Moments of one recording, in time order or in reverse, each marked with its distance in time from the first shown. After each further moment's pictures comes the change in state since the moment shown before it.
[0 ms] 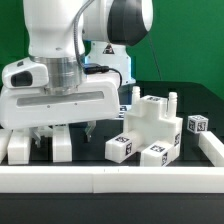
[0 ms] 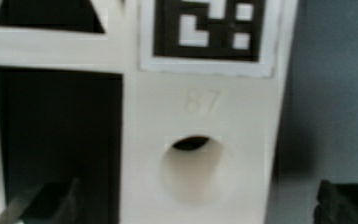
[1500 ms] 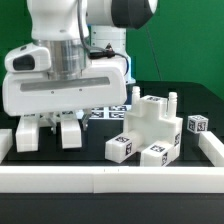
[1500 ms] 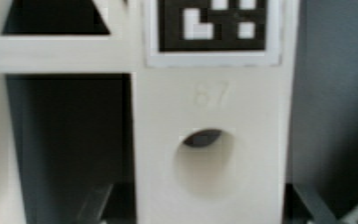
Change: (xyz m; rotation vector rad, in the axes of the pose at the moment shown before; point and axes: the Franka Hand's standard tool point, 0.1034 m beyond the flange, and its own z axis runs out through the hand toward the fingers) arm 0.006 -0.014 -0.040 0.032 0.022 0.081
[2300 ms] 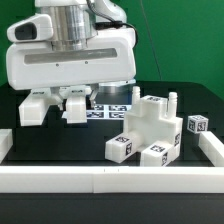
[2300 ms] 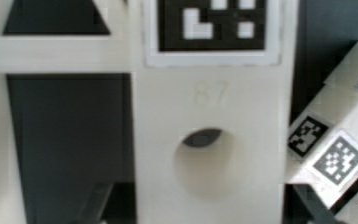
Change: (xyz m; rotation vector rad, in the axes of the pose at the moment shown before) arm 0.009 -0.012 -0.031 0.023 0.016 0.081
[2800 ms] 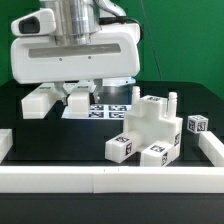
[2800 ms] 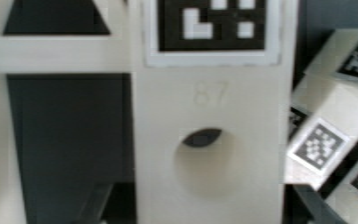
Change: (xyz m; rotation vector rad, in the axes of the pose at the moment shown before) arm -0.002 -0.014 -0.012 0.003 0.018 0.117
